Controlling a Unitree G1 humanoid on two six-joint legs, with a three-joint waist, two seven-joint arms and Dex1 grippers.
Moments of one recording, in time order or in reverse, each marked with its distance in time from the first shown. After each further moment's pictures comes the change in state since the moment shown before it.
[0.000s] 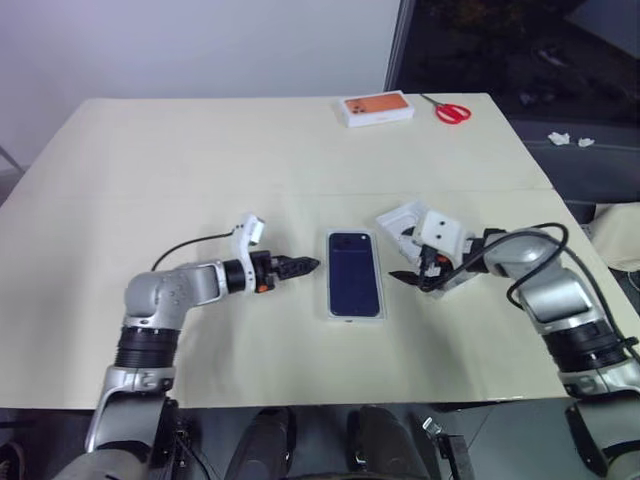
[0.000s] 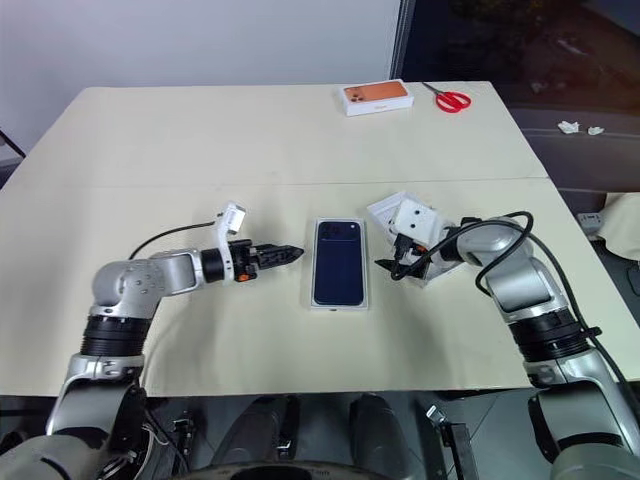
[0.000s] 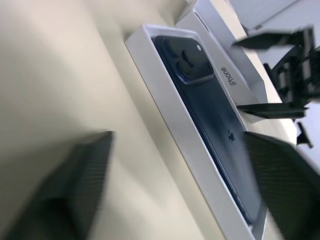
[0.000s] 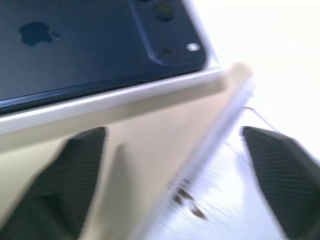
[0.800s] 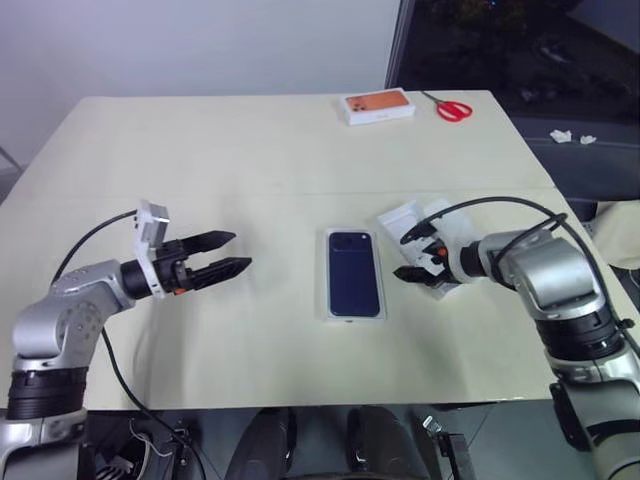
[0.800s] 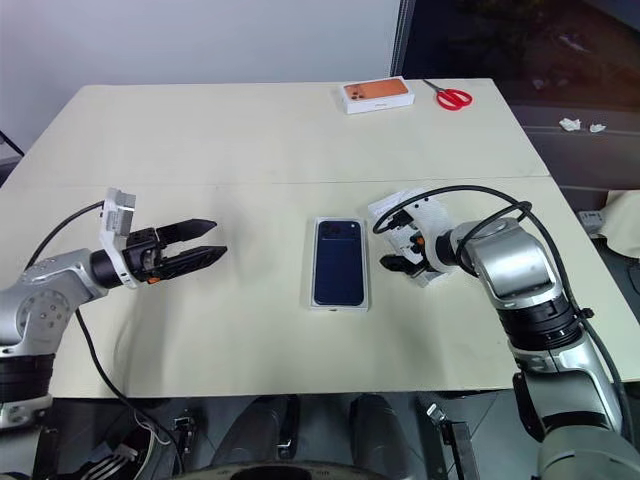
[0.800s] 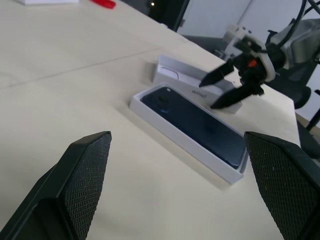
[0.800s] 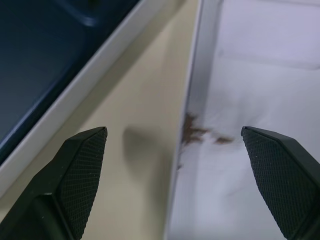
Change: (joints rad) left arm 0.247 0.263 0.165 -0.155 0.003 -0.442 -0.459; right arm -0.105 0.071 0.002 -0.207 0.169 0.966 -0.257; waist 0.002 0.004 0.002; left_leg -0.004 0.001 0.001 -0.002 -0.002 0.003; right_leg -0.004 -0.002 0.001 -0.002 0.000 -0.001
